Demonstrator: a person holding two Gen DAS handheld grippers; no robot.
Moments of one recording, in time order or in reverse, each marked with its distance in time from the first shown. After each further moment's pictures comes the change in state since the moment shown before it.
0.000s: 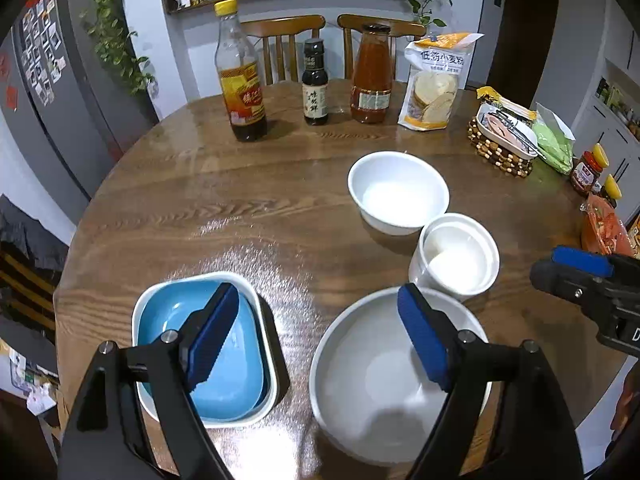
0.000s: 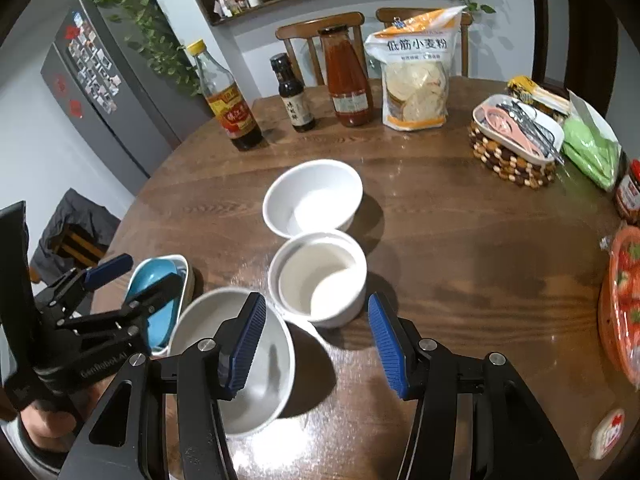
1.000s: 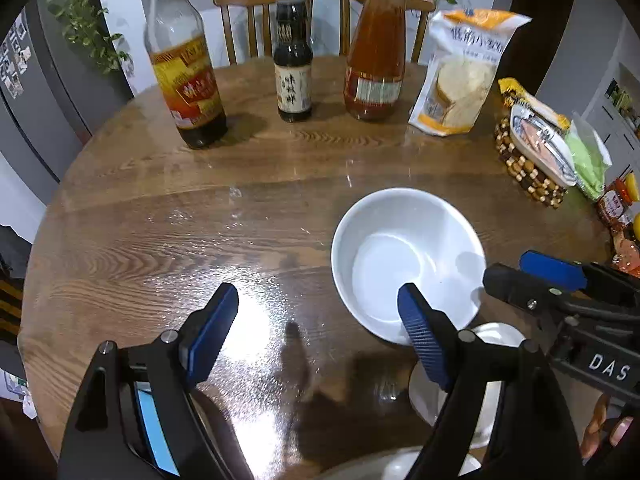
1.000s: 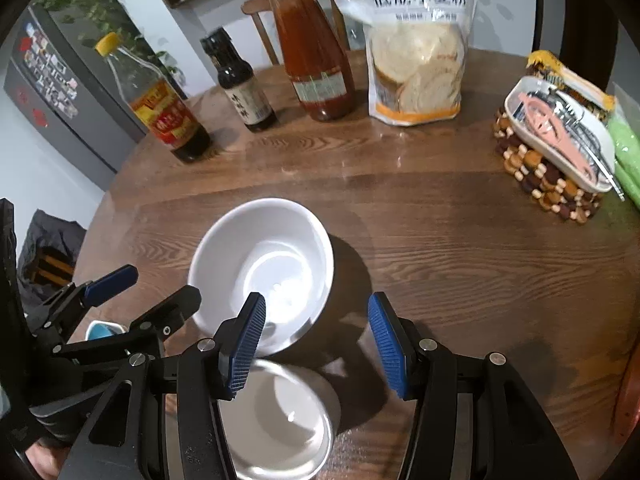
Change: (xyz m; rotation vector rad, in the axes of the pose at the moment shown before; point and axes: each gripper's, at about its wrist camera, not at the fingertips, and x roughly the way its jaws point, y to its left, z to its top) left arm 0.112 -0.016 0.080 -0.028 0.129 -0.033; right arm 0.110 -0.035 0.078 0.066 0.120 -0.029
